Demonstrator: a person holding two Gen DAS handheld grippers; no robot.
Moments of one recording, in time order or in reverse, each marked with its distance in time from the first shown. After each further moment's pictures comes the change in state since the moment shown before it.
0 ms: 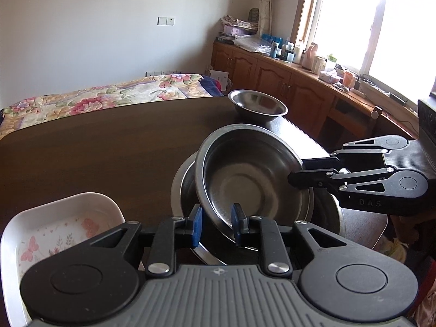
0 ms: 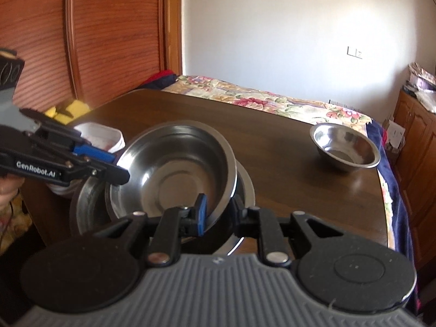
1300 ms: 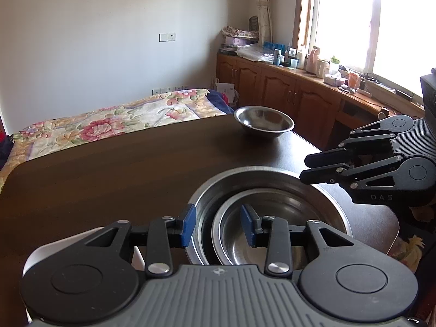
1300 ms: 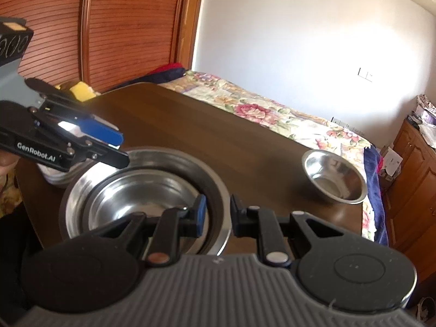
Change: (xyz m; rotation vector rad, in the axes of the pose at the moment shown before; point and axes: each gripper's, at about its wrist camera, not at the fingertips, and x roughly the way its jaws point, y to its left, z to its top) left arm -0.006 -0.010 0.013 0.068 -0.057 0.066; right arm -0.007 -0.006 0.025 -0.134 0.005 -0.024
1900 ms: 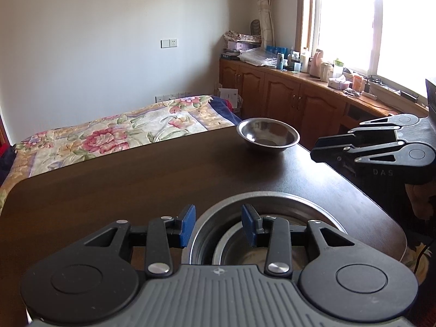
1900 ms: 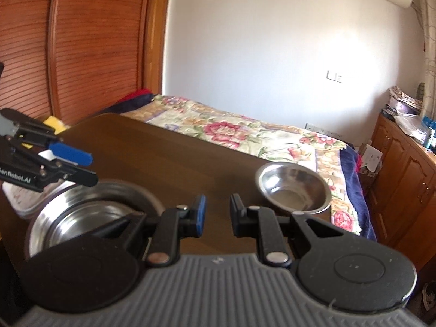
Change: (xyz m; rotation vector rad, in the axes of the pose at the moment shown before) left arm 0.018 -0.005 0.026 0.018 -0.016 0.027; right arm -0.001 -0.050 -0.002 0.120 -0.099 -0.087
